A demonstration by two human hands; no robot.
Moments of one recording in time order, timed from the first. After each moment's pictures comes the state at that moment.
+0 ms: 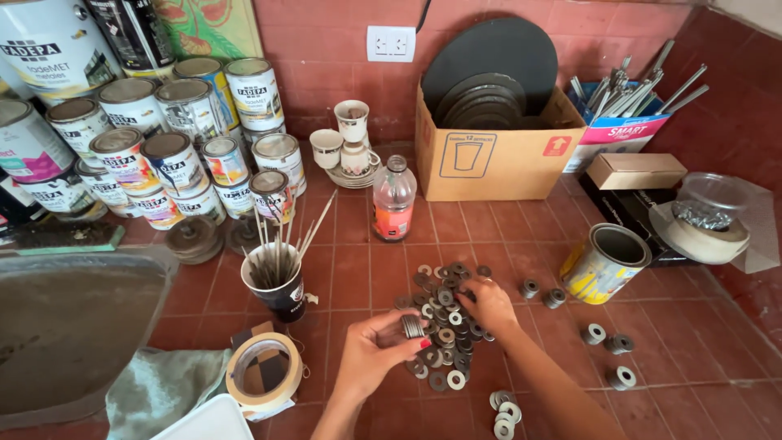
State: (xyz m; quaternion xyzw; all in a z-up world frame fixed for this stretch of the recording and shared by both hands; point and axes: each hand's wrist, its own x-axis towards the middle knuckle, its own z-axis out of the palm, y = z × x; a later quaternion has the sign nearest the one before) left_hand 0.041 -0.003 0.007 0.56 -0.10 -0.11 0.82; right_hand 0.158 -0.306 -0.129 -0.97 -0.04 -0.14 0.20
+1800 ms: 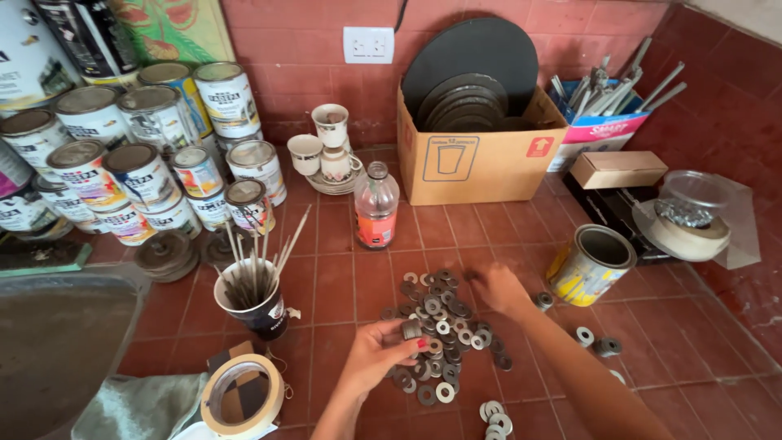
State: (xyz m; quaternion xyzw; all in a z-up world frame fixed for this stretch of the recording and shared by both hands) left_hand 0.081 -0.032 -0.027 0.57 -0.04 -0.23 0.79; right_hand 0.188 -0.363 -0.090 -0.97 -0.12 -0.11 0.16
